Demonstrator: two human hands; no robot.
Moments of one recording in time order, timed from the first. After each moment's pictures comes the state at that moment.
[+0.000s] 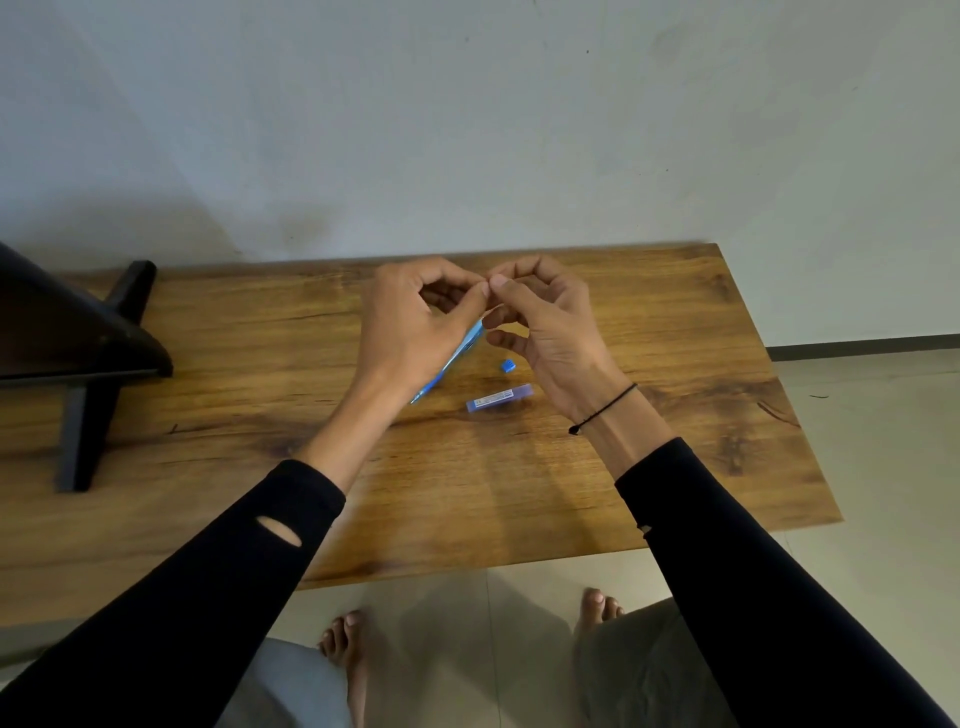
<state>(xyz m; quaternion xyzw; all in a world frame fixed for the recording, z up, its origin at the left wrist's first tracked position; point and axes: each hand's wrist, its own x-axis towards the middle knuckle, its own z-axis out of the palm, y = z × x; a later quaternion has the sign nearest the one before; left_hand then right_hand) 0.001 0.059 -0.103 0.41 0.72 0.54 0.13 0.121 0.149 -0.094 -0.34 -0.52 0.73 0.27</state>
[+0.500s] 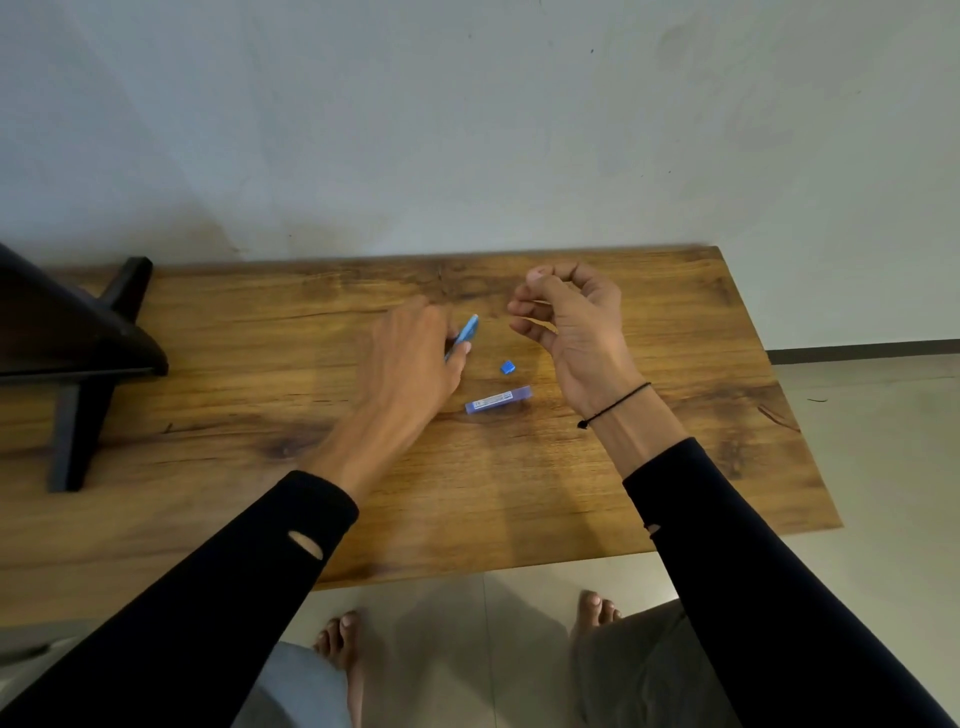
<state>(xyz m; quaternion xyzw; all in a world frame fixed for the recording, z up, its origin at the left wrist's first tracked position) 0.004 0.054 -0.132 0.45 0.88 0.17 0.01 0.125 0.164 -0.100 -0.43 -0.46 0.71 0.32</state>
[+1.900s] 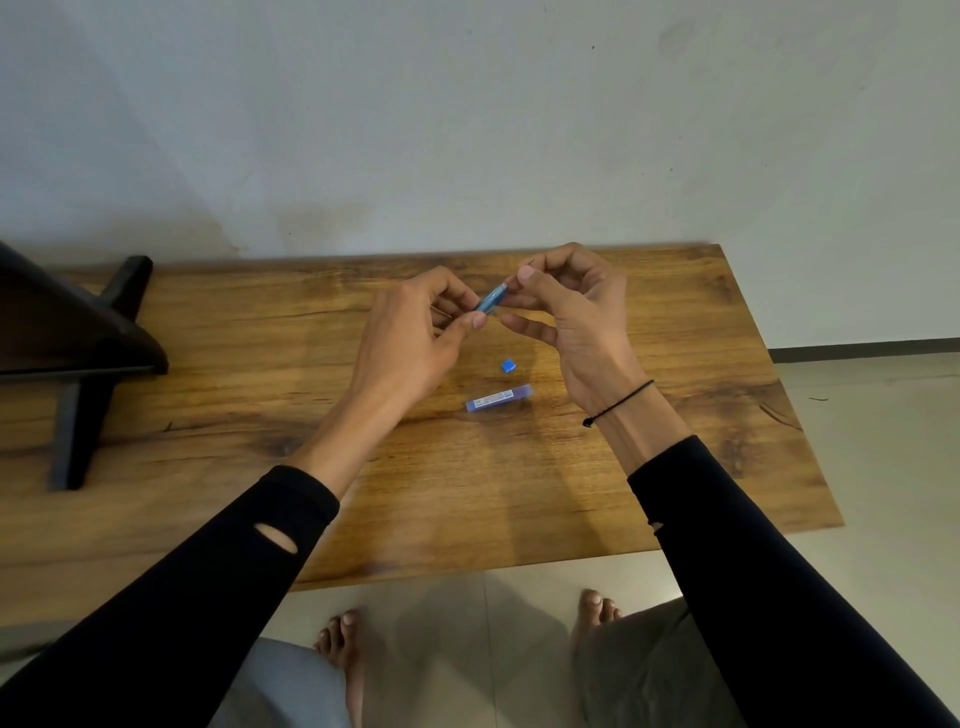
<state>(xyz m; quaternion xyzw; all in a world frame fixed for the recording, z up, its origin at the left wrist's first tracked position) -0.007 0.055 -0.123 0.43 0.78 0.42 0.15 0.133 0.165 -0.098 -0.34 -0.54 0.70 0.33</state>
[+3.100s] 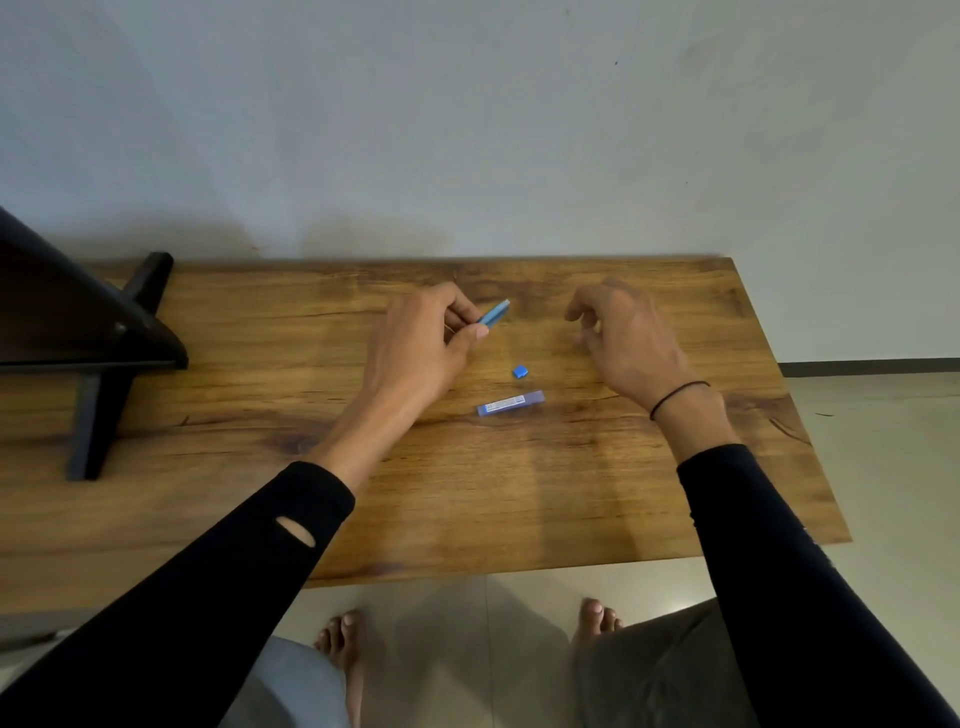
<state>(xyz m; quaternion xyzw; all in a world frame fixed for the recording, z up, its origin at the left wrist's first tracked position) -0.010 0.052 -0.124 0.41 0.82 0.36 0.15 0.164 0.210 -0.116 -0.35 -0.92 0.19 0.09</state>
